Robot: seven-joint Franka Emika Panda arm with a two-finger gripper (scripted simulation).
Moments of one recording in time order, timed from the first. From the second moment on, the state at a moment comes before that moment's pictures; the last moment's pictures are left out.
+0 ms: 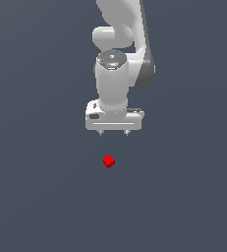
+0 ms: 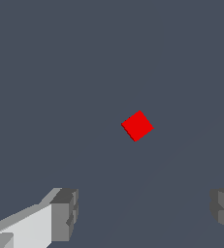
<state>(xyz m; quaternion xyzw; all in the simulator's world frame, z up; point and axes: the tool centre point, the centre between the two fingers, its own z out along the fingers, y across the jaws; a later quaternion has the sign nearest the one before) 0.007 0.004 0.188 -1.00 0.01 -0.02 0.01</state>
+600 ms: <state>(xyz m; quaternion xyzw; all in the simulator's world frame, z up) 0.011 0.000 0.173 -1.00 -0.02 -0.02 0.01</state>
